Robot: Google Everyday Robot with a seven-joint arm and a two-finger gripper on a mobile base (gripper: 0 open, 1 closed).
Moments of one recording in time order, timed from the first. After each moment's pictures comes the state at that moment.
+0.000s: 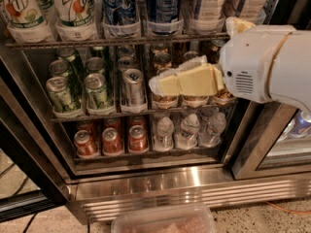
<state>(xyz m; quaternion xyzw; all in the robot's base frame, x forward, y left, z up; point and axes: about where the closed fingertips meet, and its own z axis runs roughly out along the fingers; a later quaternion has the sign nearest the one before) 0.458 -0.074 1.036 -0.35 0.72 0.12 0.58</state>
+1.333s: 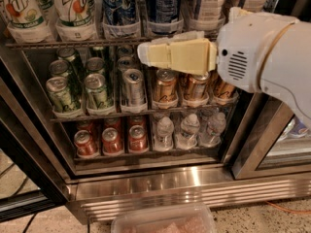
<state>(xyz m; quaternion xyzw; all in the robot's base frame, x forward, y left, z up) 0.465 -0.062 1.071 -0.25 0.71 0.18 0.63</state>
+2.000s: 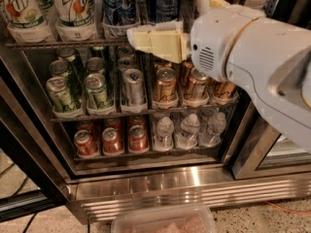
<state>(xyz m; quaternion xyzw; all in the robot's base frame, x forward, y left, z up) 0.493 -0.039 1.080 -0.28 0.67 0.14 0.67</state>
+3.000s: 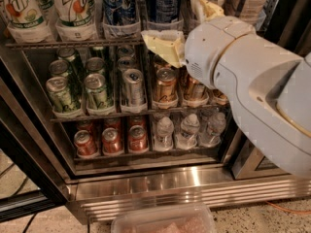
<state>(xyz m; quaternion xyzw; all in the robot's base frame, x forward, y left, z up) 0.509 -0.044 1.066 -0.30 0.64 0.04 0.71</state>
